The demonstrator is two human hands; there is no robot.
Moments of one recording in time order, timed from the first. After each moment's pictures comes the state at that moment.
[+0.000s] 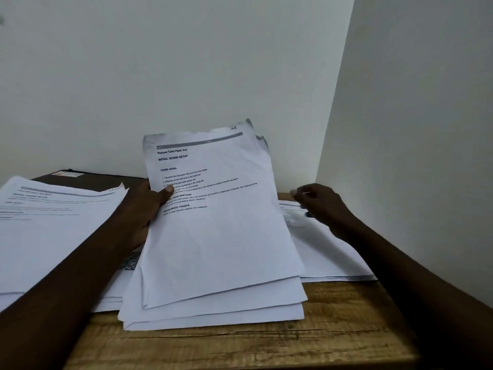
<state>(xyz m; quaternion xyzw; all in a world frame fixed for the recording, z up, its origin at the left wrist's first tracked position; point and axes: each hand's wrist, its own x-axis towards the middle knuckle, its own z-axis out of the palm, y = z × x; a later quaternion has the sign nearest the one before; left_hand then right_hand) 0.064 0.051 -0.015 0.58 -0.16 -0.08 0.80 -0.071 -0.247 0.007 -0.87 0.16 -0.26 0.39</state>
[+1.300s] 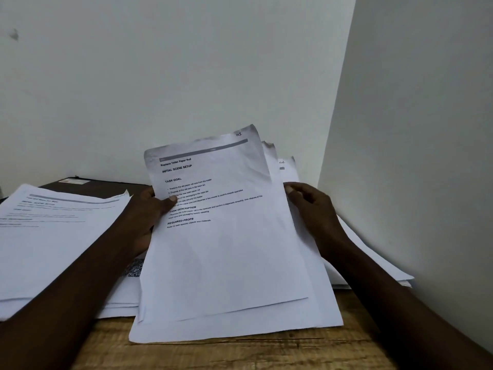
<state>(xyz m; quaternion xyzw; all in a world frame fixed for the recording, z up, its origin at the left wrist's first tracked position) 0.066 0.052 -0.017 0.55 -0.16 -0.09 0.81 -0.084 -0.195 0.011 -0.75 0.08 -0.36 0.55</state>
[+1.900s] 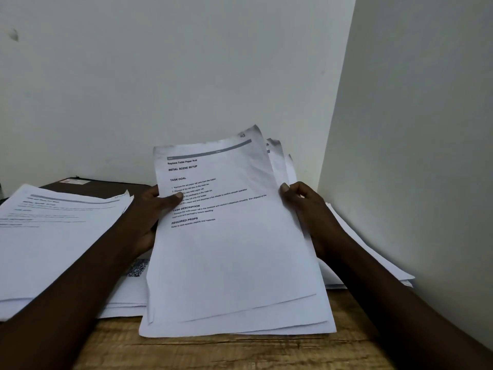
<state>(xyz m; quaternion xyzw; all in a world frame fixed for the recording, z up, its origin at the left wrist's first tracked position) 0.059 0.052 -0.013 0.52 -0.18 -0.14 0.82 -0.088 -0.182 0.015 -0.70 0.07 -0.26 0.67</state>
